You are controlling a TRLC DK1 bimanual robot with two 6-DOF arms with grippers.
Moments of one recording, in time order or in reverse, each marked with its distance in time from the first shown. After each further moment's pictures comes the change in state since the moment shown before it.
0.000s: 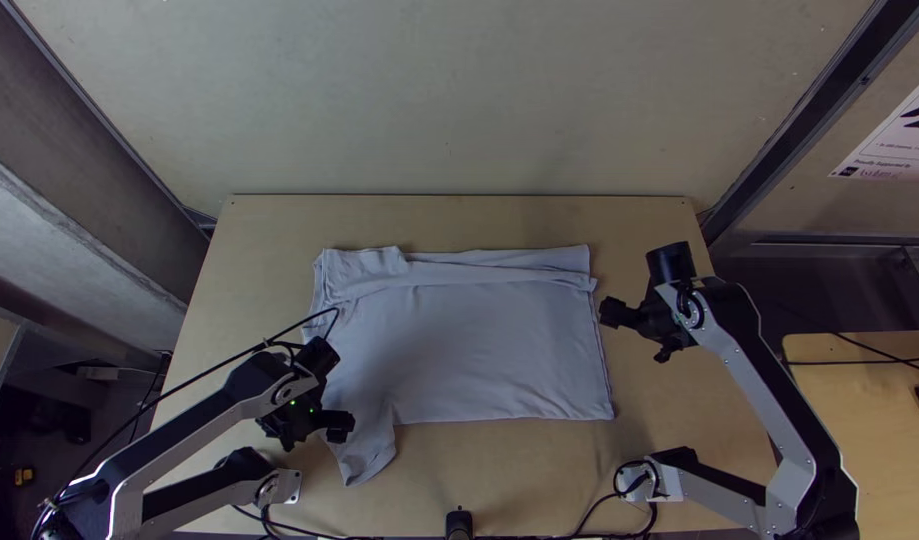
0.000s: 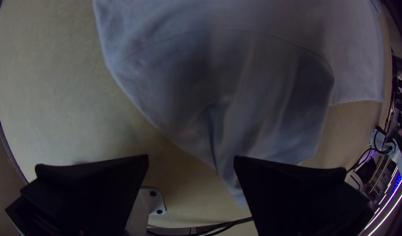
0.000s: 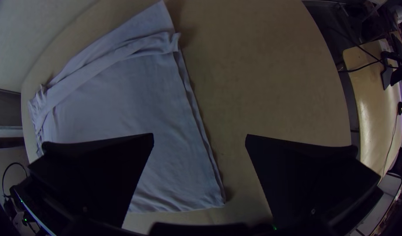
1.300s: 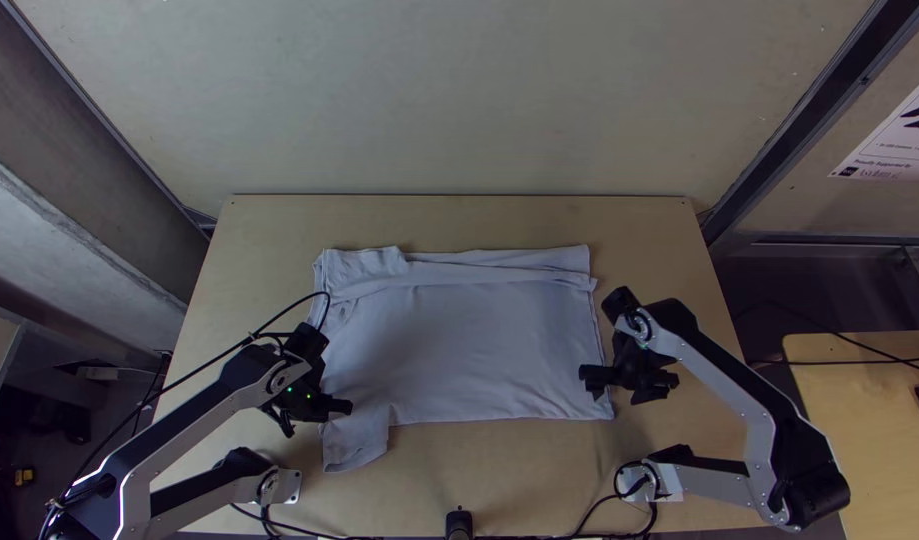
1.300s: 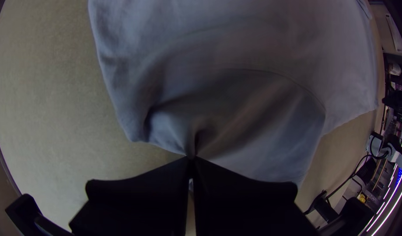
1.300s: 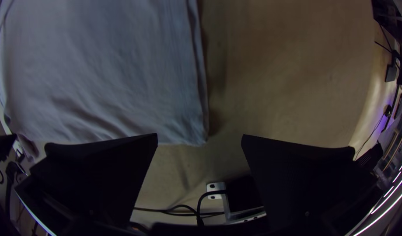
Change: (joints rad) left arm 0.140 0.015 -0.011 0.134 -0.030 0.163; right arm 0.104 0.145 -0.236 -0.174 -0.109 -0.110
